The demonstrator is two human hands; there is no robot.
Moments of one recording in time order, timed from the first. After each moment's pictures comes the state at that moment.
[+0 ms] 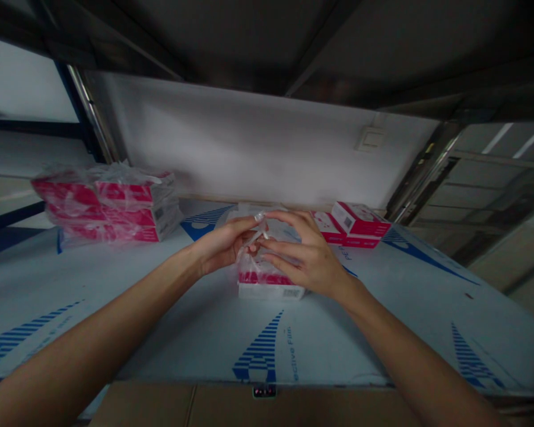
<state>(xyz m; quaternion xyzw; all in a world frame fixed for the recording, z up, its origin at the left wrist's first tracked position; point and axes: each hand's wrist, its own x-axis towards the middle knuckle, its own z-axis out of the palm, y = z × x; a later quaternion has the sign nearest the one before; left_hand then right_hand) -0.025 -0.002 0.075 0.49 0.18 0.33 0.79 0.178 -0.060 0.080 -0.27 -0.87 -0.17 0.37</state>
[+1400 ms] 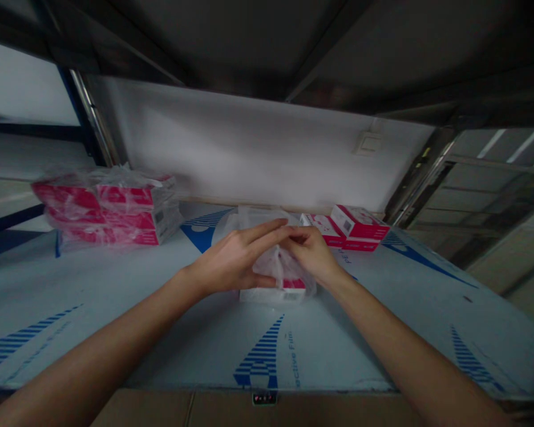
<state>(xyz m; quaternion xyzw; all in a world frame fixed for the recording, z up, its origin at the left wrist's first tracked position) -0.036 -0.025 0.081 0.92 0.14 0.33 0.17 0.178 -0.028 0.057 -0.40 -0.70 0.30 0.52</state>
